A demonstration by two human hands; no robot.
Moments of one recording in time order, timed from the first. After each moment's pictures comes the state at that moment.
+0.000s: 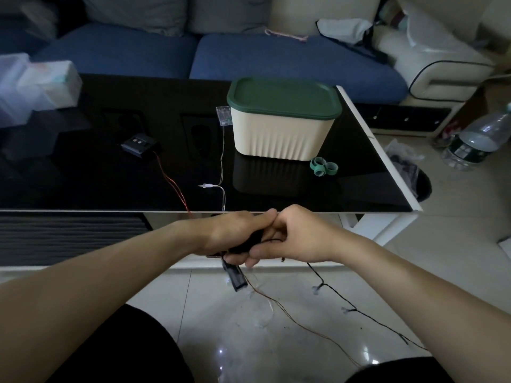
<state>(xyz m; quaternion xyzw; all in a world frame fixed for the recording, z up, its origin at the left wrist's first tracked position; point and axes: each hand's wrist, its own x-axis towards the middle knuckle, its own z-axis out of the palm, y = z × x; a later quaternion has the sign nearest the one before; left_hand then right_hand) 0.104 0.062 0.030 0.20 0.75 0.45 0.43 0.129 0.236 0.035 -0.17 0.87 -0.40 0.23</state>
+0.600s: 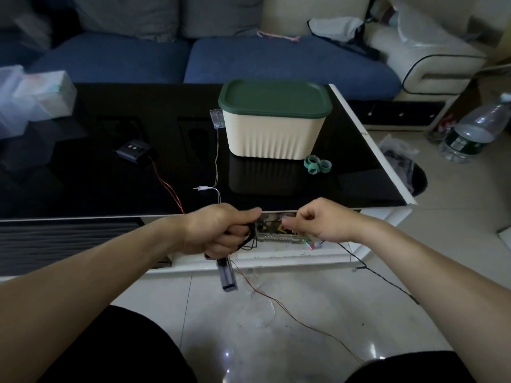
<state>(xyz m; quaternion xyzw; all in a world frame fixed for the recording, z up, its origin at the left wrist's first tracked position) 0.094 0.046 0.031 0.09 0.69 0.53 0.48 0.108 0.297 0.016 -0.08 0.91 -0.35 0.22</state>
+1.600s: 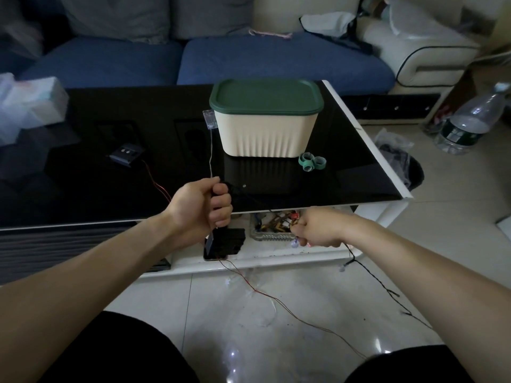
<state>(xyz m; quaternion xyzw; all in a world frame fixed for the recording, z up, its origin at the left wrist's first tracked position) 0.081 0.045 0.033 -0.07 0.51 0.79 0.32 0.113 0.285 0.023 0.01 0.93 -0.17 0.32</state>
